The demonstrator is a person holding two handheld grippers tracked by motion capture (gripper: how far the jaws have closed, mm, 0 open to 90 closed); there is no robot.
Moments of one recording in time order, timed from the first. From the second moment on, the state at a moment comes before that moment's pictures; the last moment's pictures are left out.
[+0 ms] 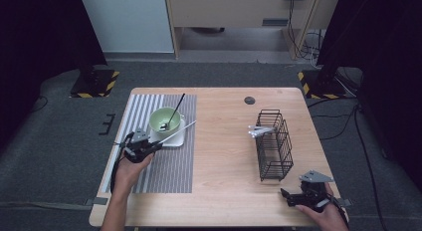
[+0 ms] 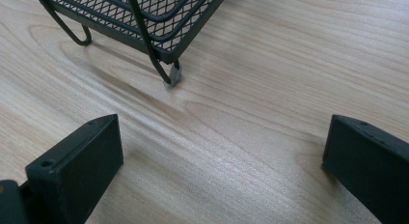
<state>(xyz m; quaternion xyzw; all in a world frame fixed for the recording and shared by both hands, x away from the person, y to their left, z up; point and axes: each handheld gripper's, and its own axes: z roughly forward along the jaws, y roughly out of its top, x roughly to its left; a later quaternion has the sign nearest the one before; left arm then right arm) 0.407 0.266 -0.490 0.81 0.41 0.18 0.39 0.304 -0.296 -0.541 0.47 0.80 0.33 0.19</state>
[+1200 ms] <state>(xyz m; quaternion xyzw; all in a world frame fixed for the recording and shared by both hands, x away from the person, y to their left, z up) 0.409 0.281 -0.516 0.83 0.42 0.15 0.33 0.303 -0.295 -0.541 0.47 0.80 0.33 0.19</state>
